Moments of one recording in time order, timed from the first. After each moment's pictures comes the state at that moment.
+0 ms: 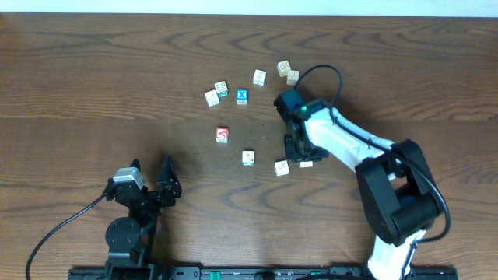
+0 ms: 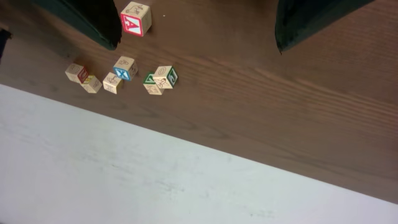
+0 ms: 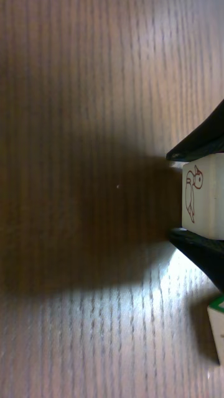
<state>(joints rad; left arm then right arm) -0.05 0.01 0.02 -0.12 -0.01 -0.33 0.51 1.96 1.24 -0.84 0.12 0.50</state>
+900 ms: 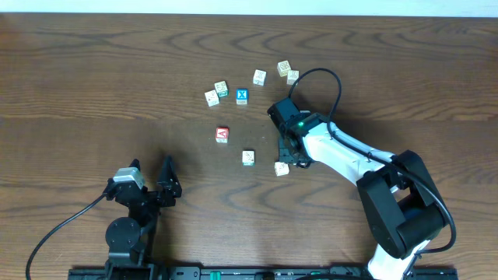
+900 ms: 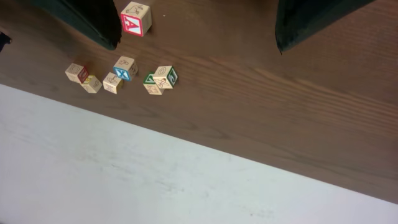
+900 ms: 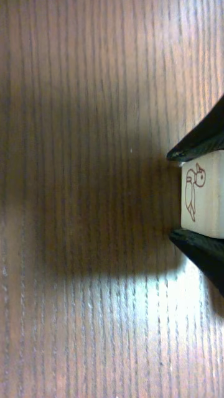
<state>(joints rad) -0.05 0.01 0.02 -0.12 -0.01 -0.33 0.56 1.91 1.14 -0.69 0.17 0.57</state>
